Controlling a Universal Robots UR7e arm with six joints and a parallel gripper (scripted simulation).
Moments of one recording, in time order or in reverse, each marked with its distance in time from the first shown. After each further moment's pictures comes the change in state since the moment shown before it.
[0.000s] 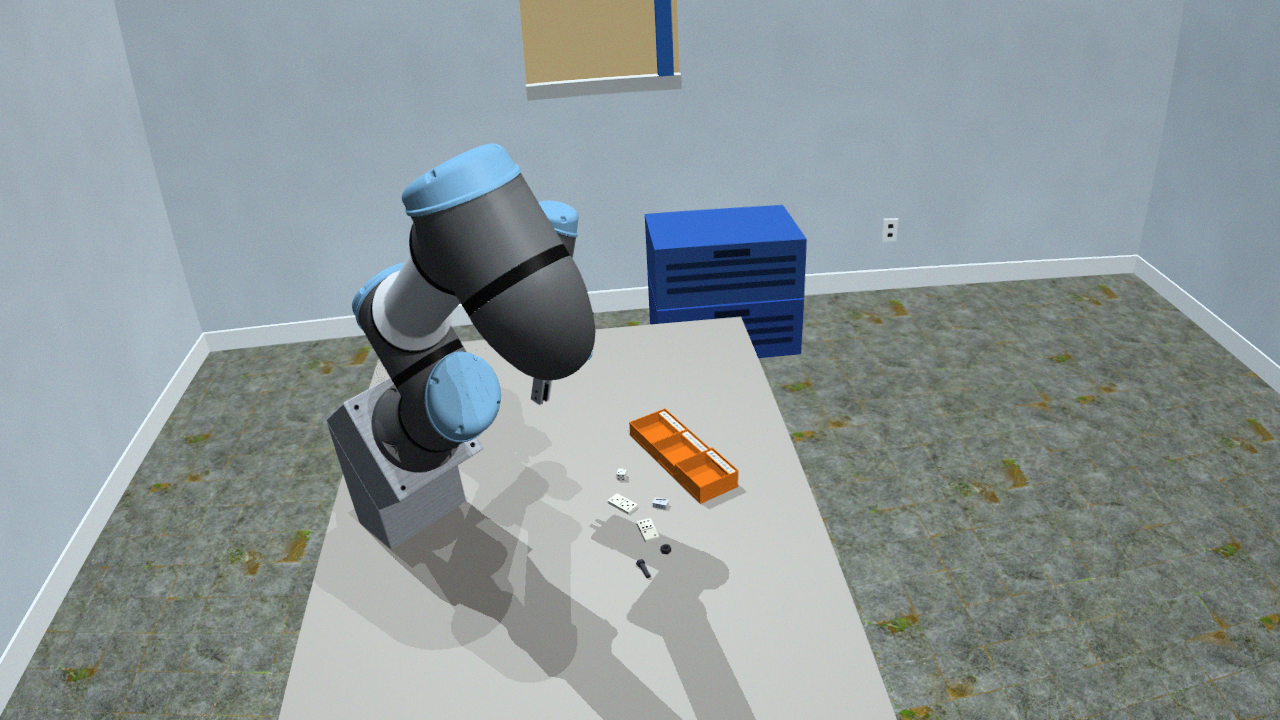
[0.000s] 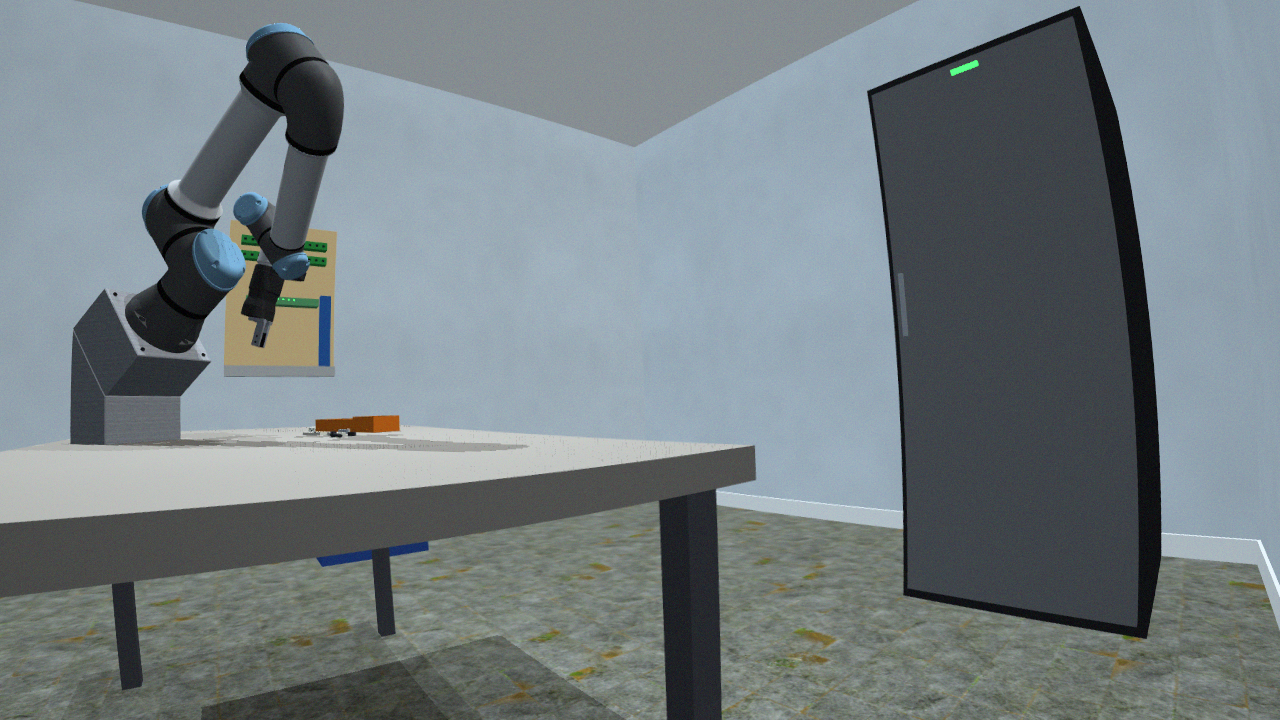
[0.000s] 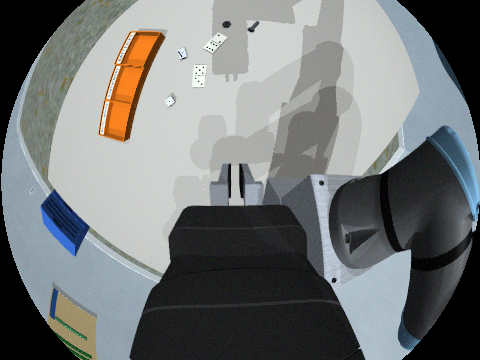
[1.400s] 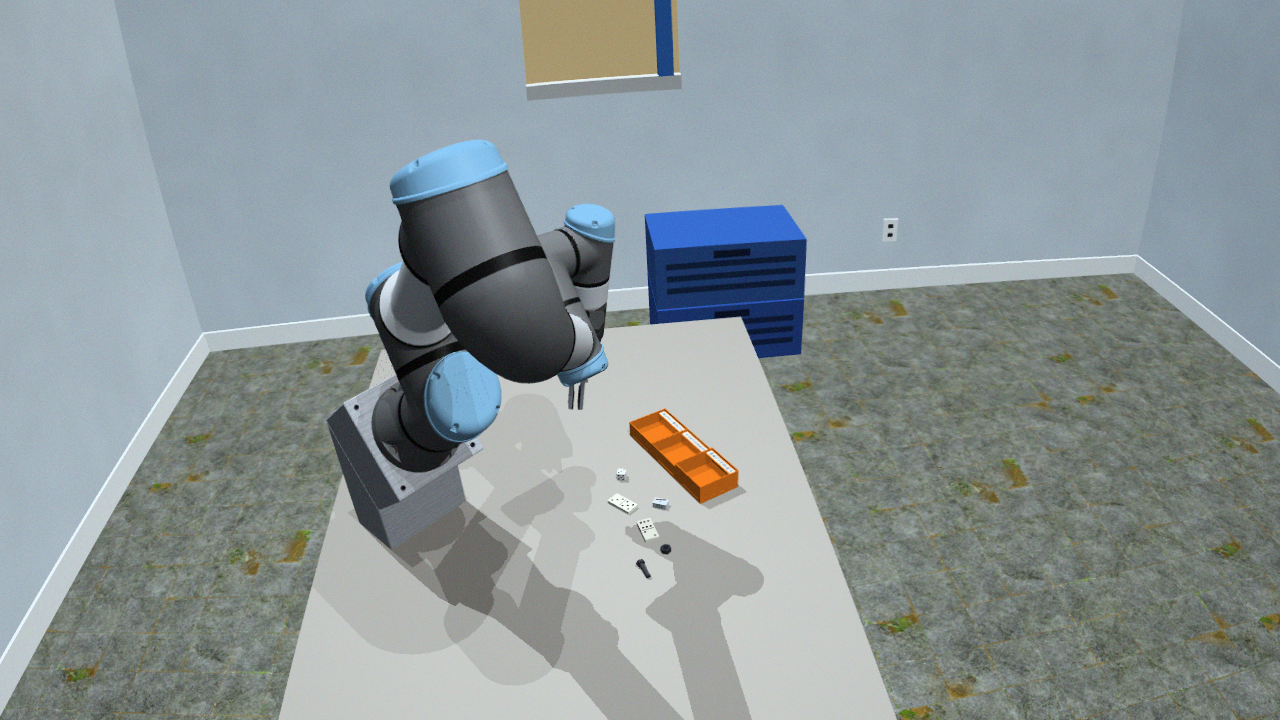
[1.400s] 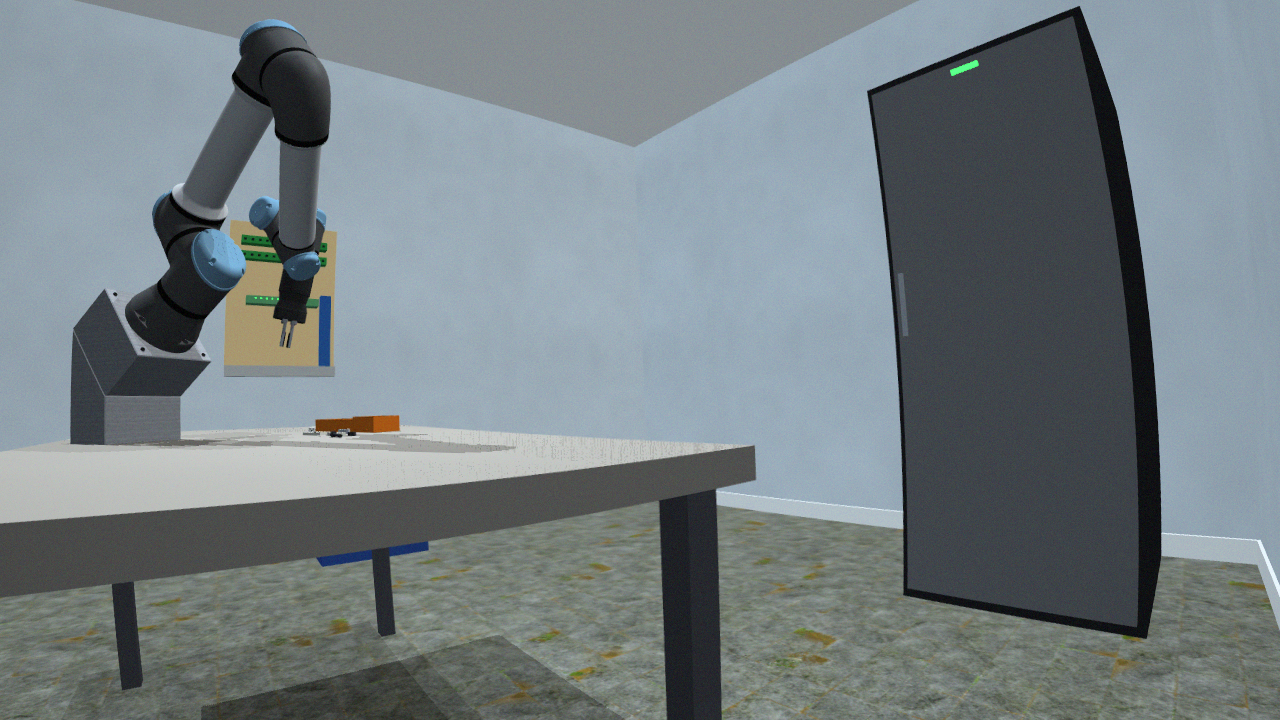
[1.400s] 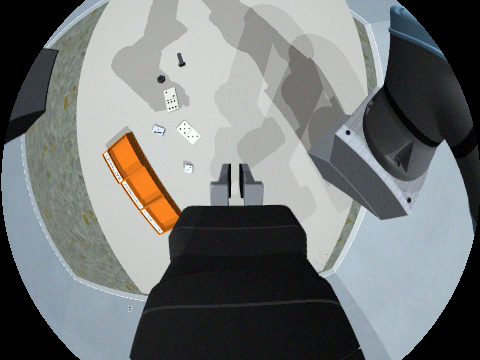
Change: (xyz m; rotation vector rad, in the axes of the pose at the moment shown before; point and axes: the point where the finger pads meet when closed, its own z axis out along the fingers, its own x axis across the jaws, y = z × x) arm -0.022 -0.058 -0.012 0.000 -0.083 0.817
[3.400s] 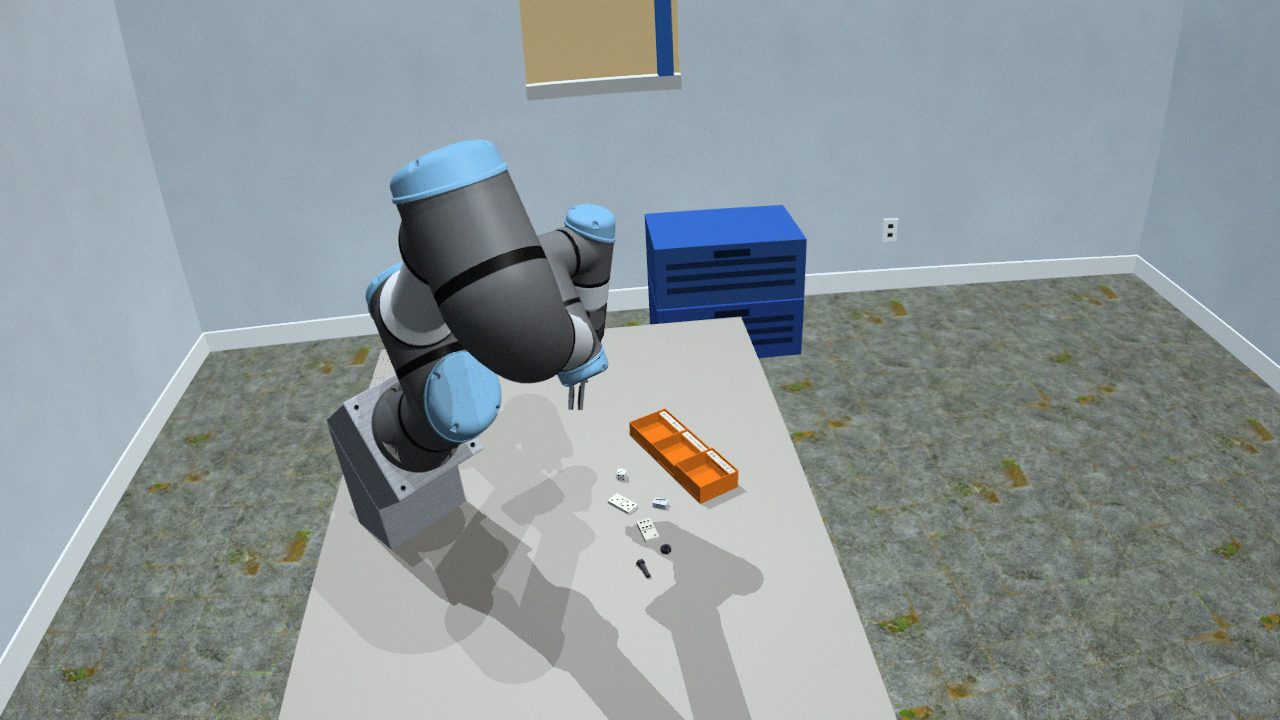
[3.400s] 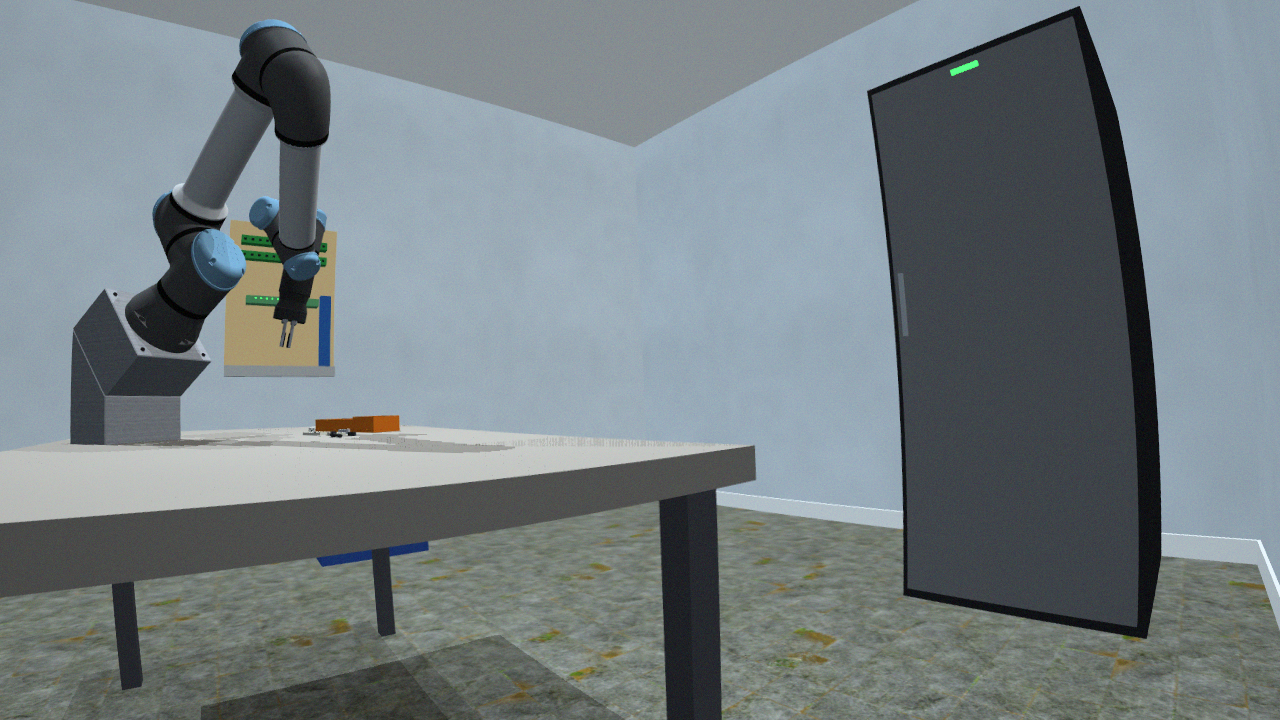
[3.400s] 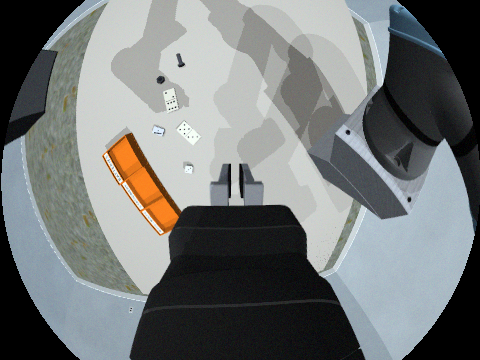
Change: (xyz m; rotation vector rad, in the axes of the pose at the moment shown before) arm 0.000 0.000 0.000 0.001 0.001 0.006
